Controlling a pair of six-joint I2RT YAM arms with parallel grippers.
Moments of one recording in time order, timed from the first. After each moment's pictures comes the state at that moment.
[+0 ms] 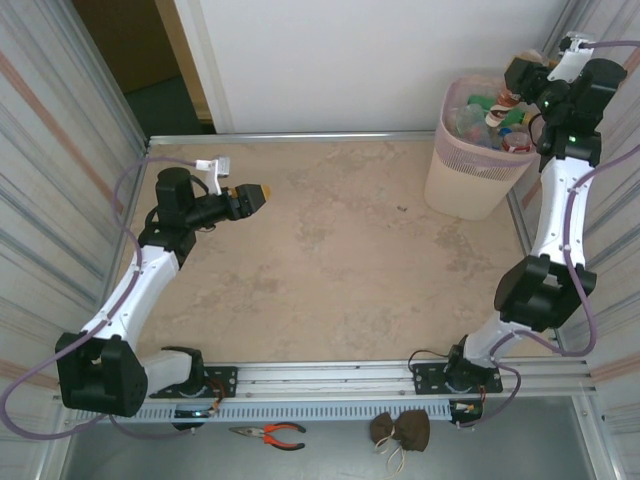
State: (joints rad) left arm -0.15 1.19 0.92 -0.08 0.73 -0.51; right arm -0.34 1.69 1.85 -0.16 -0.46 0.19
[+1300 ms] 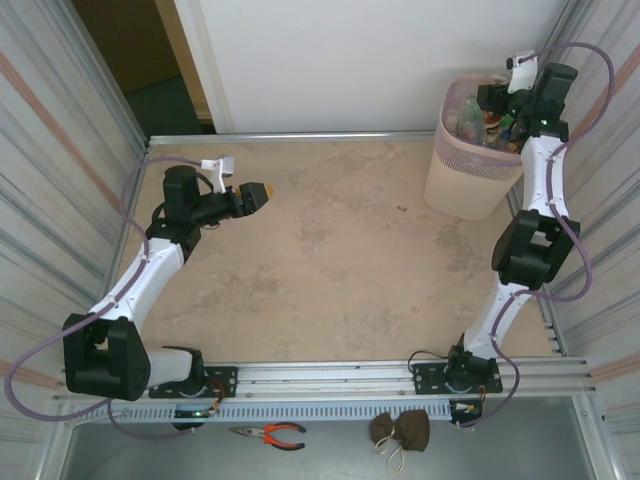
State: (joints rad) left arm -0.15 1.27 0.92 -0.03 0.74 -0.53; right arm -0.28 2.01 2.05 -0.32 -0.44 -0.19
